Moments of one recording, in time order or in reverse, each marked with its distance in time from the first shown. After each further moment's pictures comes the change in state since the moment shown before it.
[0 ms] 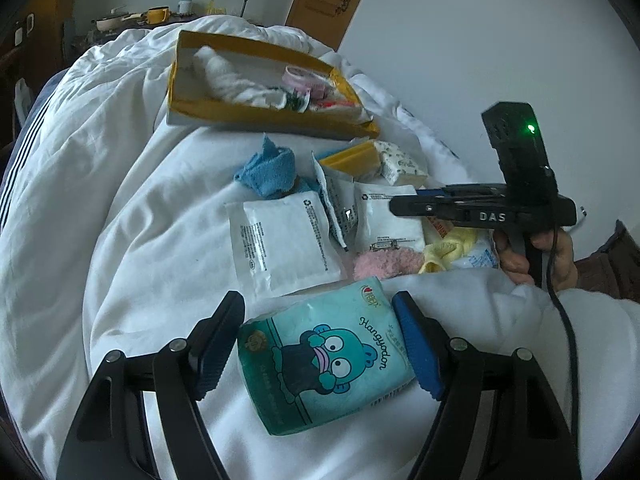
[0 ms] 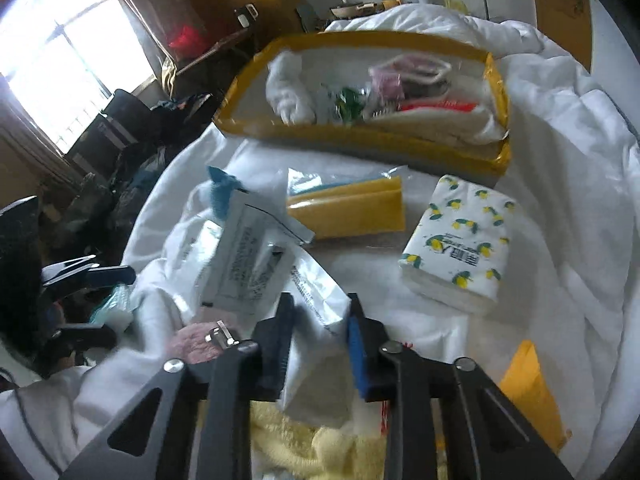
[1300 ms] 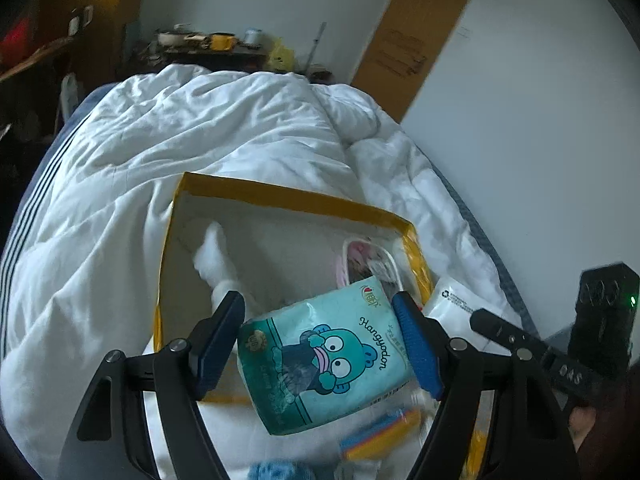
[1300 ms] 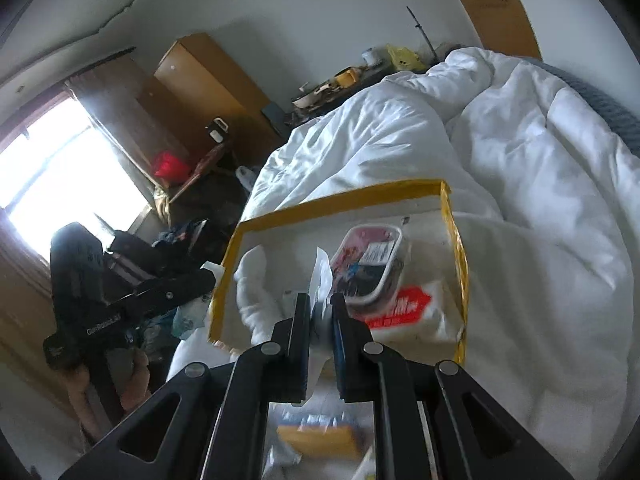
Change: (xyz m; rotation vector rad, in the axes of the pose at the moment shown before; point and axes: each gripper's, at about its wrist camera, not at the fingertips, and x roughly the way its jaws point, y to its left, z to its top) left arm 0.057 0.036 0.222 -0.208 -0.178 0.150; right arm -0.030 -0.061 0.136 0.271 -0.324 0.070
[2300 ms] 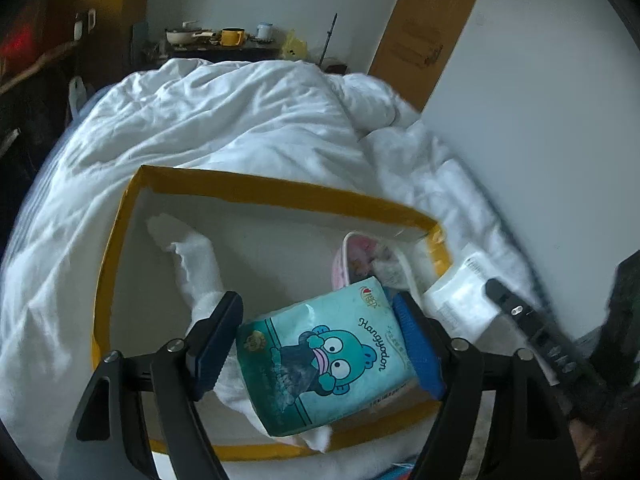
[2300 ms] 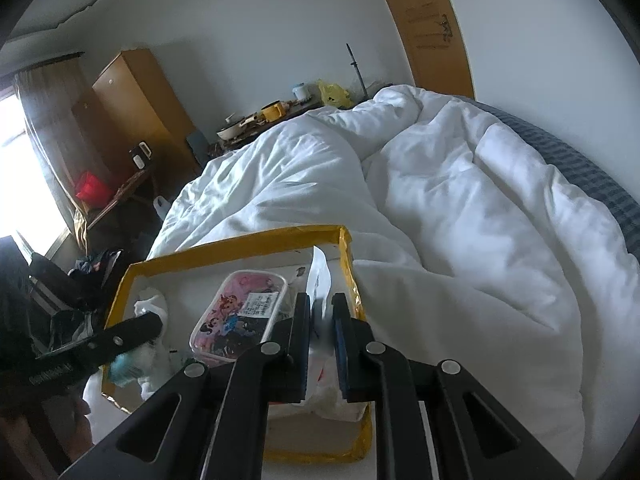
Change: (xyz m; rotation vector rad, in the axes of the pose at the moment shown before) left arm 0.068 -0.024 0.006 0.013 0.018 0.096; right arm 0.024 -0.038 0.008 -0.008 -0.137 -0.337
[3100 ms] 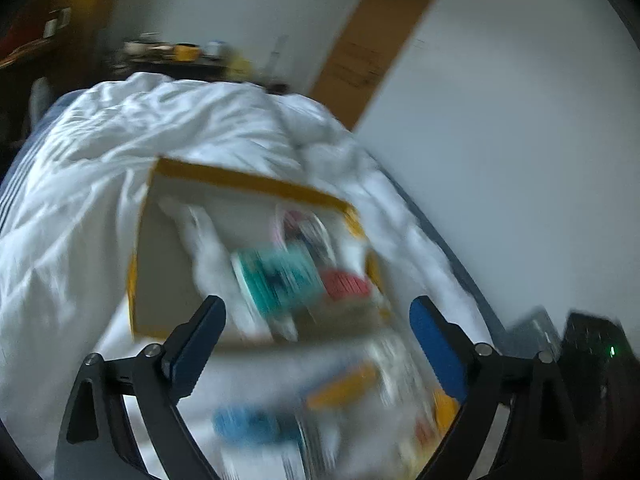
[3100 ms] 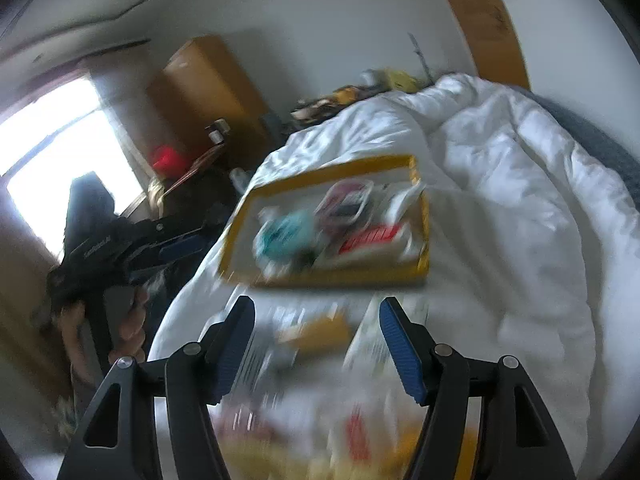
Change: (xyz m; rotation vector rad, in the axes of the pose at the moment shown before) left arm -0.108 0.021 -0.058 0.030 -0.071 -0.274; right arm -0.151 0.018 -0.107 -0.098 0.037 0.275
